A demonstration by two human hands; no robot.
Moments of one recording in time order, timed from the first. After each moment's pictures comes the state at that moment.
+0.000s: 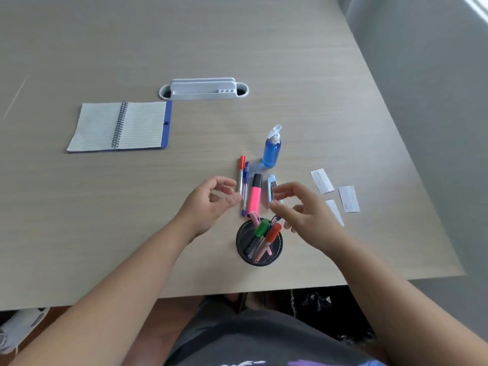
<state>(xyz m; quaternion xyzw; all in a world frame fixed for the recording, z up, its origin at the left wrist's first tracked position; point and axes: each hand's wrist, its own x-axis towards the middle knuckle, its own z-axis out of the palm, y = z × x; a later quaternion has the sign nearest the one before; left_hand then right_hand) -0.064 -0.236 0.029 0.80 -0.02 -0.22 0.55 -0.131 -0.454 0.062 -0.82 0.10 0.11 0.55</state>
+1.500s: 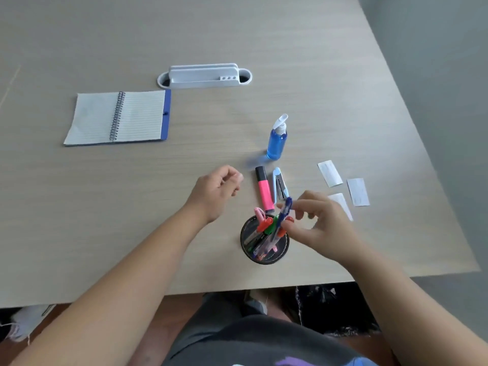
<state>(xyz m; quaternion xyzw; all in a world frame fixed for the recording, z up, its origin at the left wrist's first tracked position) -0.044 -0.250 0.018 0.85 -0.04 -0.20 0.49 -0.146 -0.466 0.046 -0.88 0.01 0.07 0.47</state>
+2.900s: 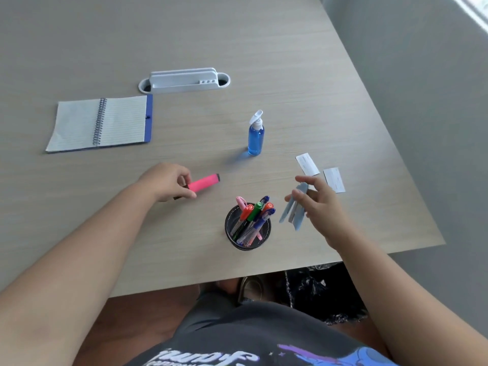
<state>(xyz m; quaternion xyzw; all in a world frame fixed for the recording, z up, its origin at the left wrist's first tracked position) 0.005 -0.195 0.012 0.94 -0.14 -0.27 0.14 -0.161 -0.495 0.020 -0.74 0.23 0.06 0.63</state>
